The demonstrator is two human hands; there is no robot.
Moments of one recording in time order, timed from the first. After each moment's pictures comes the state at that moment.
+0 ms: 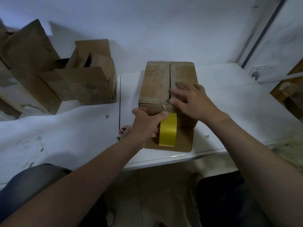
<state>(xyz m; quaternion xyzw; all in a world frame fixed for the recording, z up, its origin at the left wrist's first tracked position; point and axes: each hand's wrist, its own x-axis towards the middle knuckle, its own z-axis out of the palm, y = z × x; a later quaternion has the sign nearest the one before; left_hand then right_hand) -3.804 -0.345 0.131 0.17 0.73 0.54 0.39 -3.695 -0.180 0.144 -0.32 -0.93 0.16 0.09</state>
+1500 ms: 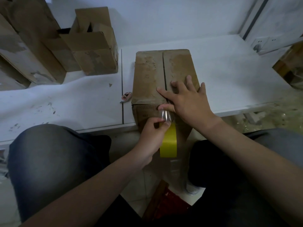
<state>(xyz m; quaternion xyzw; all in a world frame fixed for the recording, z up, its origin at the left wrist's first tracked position) -3.691 -0.455 0.104 0.15 0.73 0.51 0.43 -3.633 -0.303 0.122 -0.25 -0.96 -0.08 0.04</state>
